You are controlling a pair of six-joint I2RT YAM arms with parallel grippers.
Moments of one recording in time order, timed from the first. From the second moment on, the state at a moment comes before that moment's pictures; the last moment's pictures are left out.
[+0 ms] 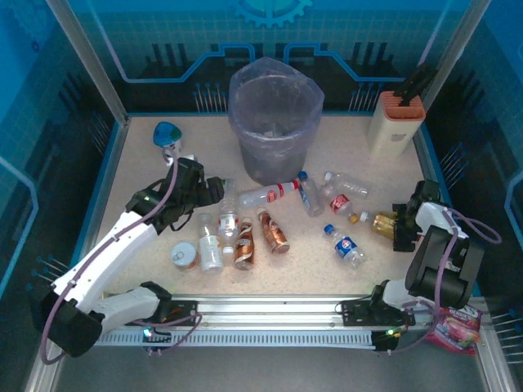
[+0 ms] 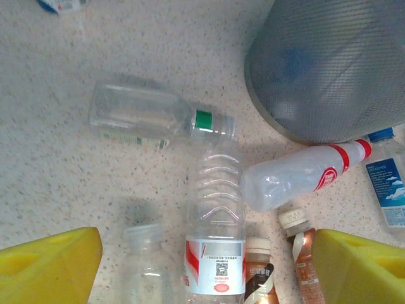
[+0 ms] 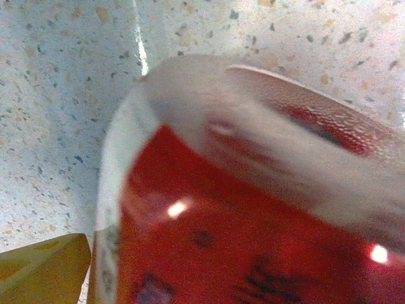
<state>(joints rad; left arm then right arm) -0.44 1.10 1.00 -0.75 -0.21 -0.67 -0.44 1.42 0.73 -0.63 -0.02 1.28</state>
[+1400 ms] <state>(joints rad) -0.32 1.07 0.80 -0.73 -0.05 -0.81 -0.32 1.07 1.03 -0.55 -0.10 0.98</state>
